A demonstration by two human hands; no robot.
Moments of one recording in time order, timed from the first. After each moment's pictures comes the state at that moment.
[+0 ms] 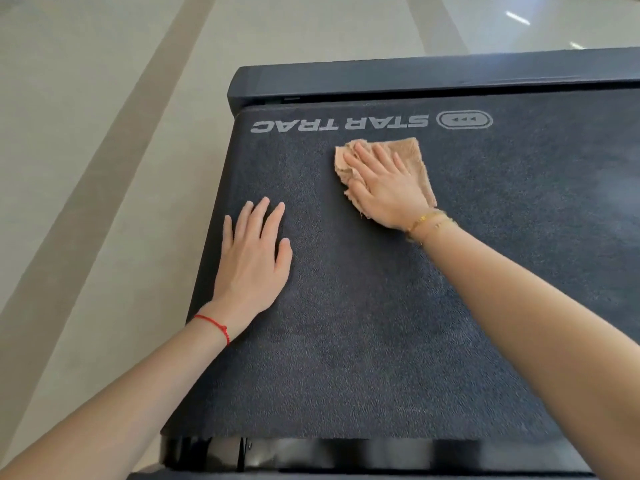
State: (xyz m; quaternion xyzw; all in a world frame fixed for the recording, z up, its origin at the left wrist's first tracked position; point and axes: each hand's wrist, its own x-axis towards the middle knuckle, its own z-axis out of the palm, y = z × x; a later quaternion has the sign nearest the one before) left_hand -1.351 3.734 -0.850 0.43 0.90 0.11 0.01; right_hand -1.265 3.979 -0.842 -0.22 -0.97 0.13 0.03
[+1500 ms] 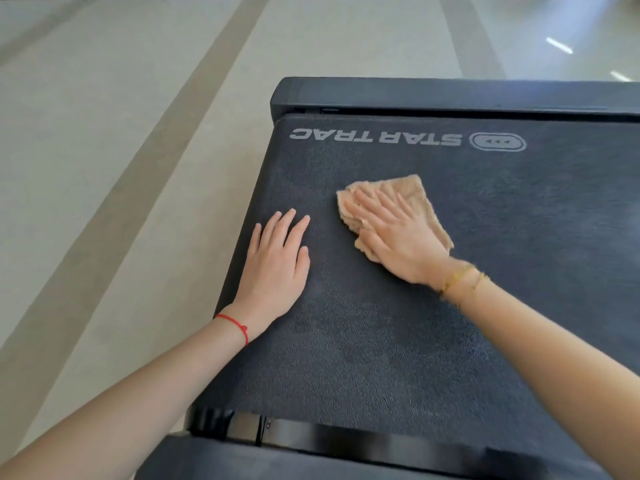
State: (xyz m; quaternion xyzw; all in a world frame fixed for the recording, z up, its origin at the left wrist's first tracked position) left_hand -1.340 3.715 -0.849 0.42 0.90 0.14 0.02; right_hand -1.231 3.929 -0.842 -0.09 -0.99 0.13 0.02
